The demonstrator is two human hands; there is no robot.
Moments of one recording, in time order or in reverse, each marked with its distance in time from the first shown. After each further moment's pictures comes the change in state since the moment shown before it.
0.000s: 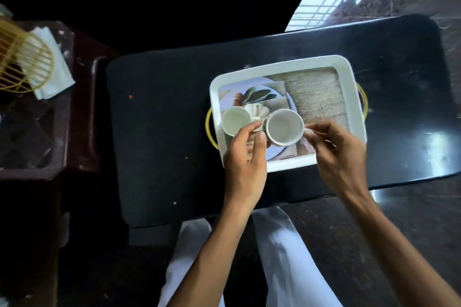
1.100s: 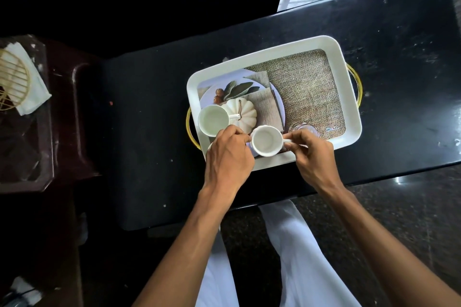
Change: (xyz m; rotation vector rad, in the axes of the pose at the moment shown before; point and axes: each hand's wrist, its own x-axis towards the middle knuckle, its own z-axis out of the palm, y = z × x) left_hand 0.038 -0.023 0.027 1.012 -0.180 0.212; right_hand 0.009 0.092 0.017 0.037 -0.174 0.074
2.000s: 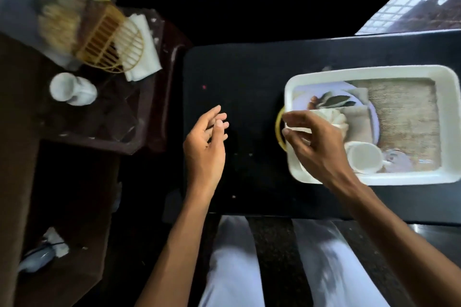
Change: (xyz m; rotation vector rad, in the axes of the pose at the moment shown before) left_hand -0.042 -0.164 -0.116 -0.896 0.493 -0.372; right_hand 0.001 -0.177 0.126 0.001 -0.180 -0.172
